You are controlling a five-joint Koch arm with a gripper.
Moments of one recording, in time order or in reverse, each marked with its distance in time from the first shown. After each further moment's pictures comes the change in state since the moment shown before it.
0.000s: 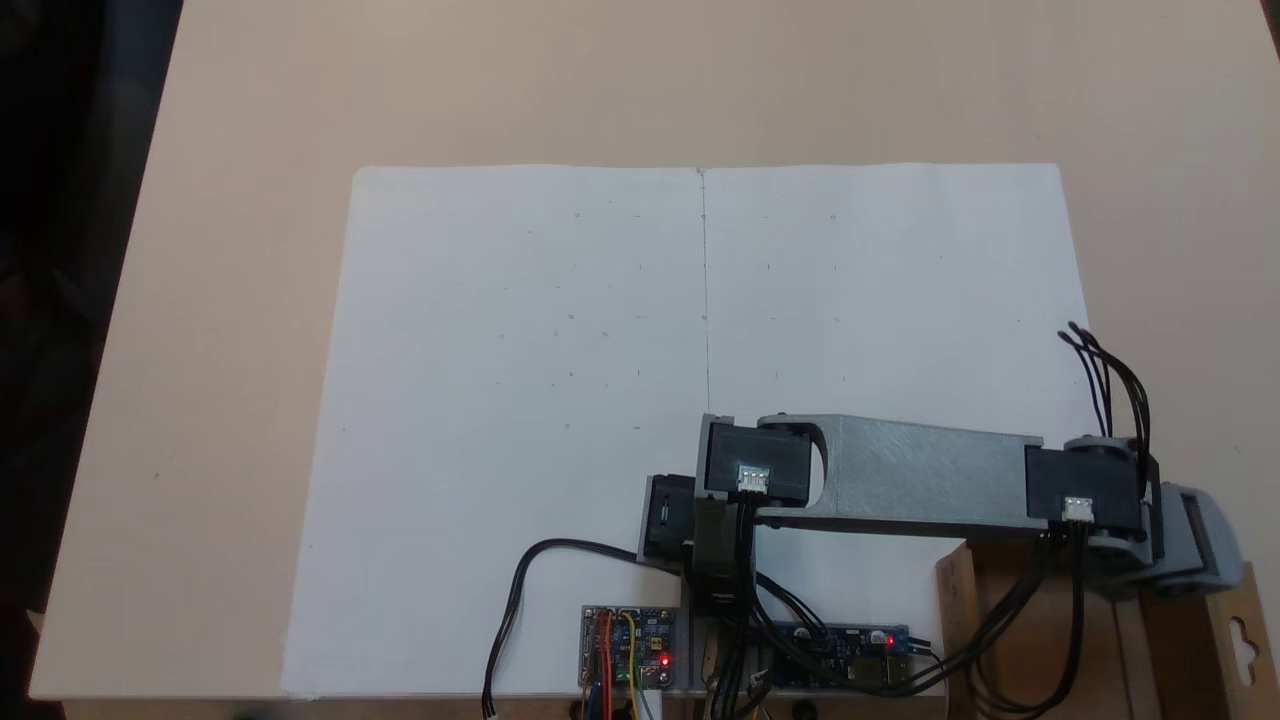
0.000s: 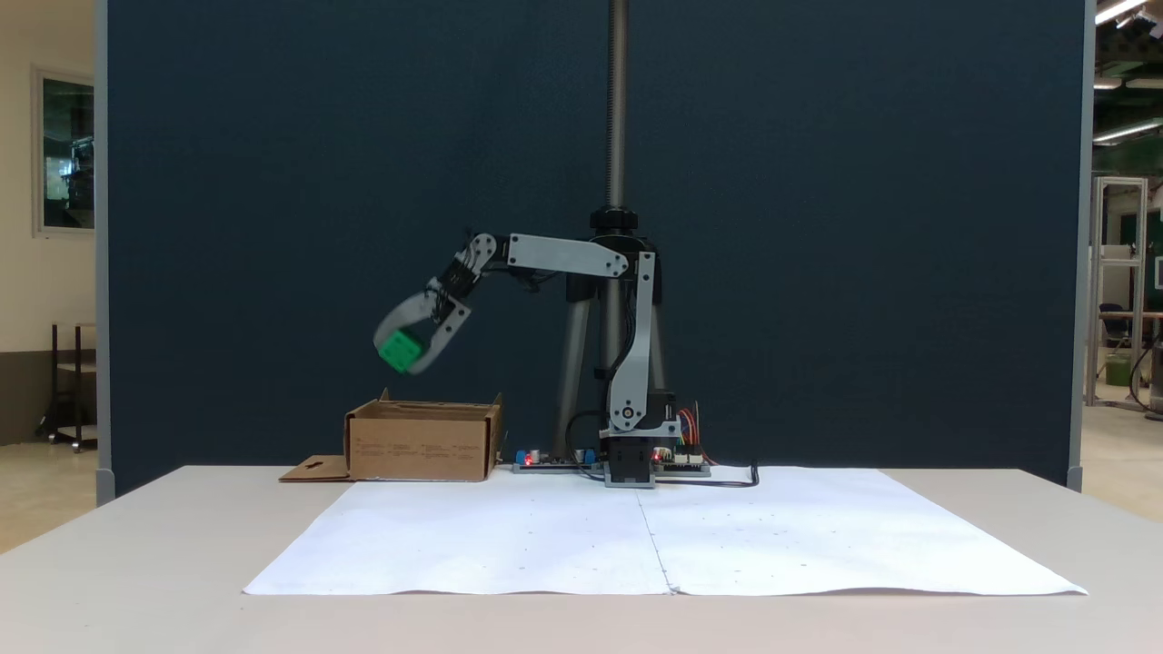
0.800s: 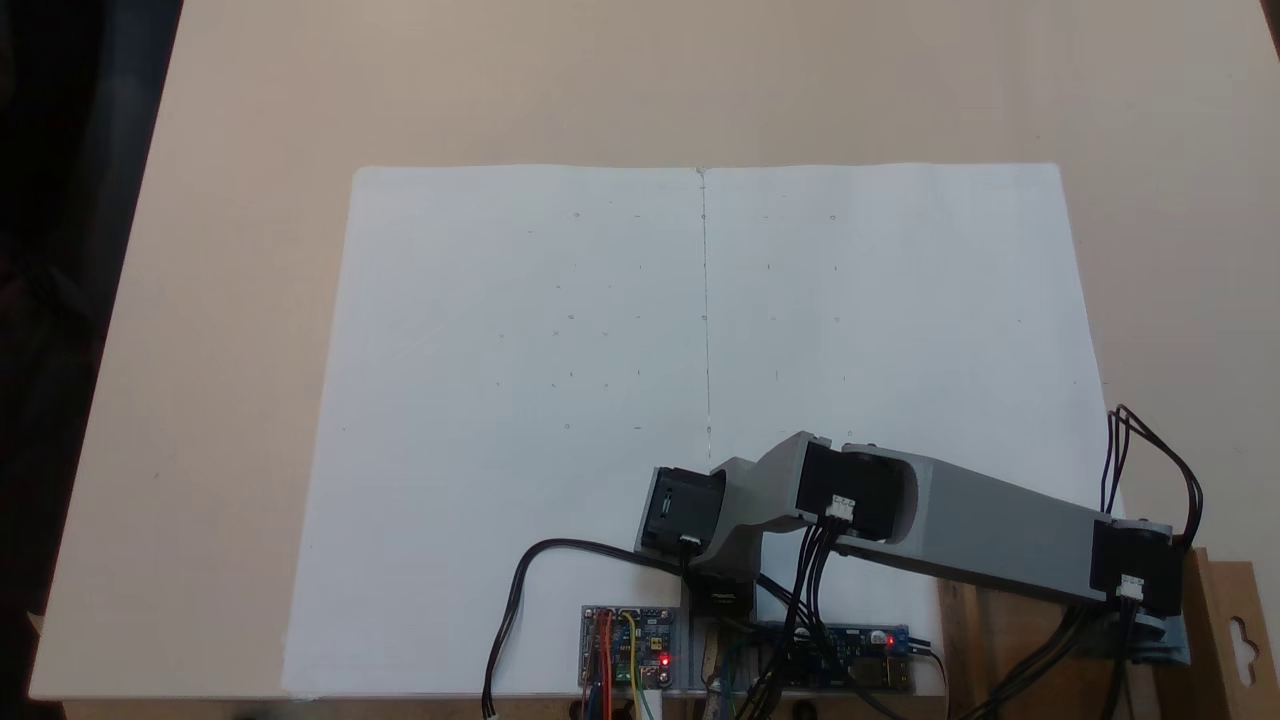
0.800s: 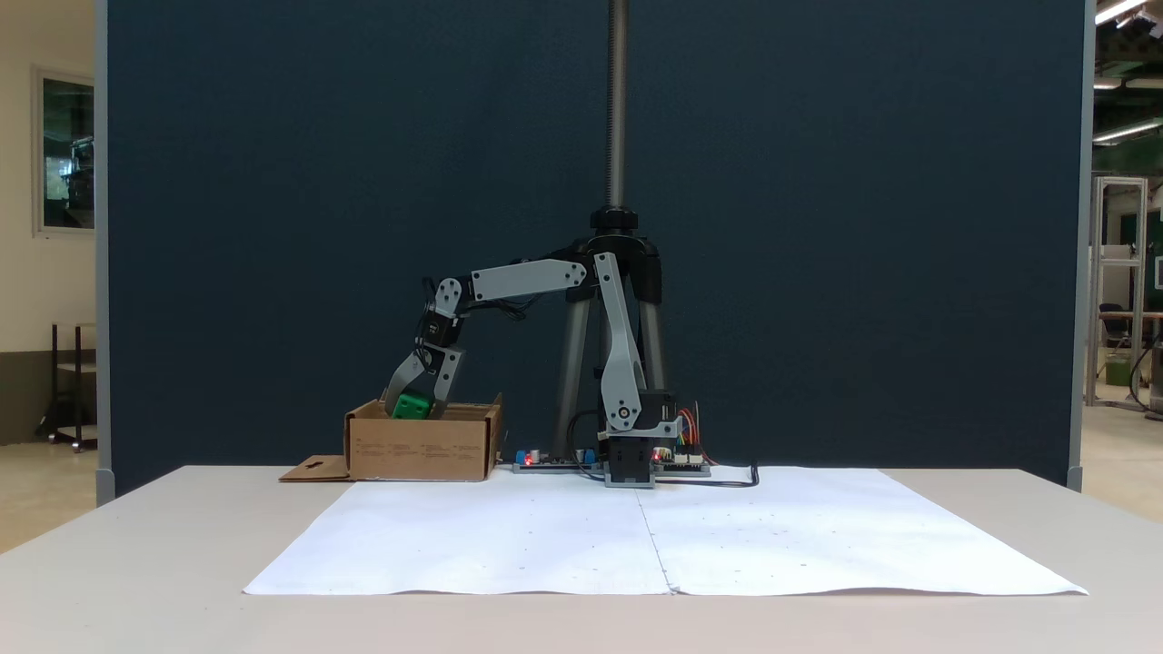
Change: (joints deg) arm 5.8 -14.5 -0.8 2.7 -0.4
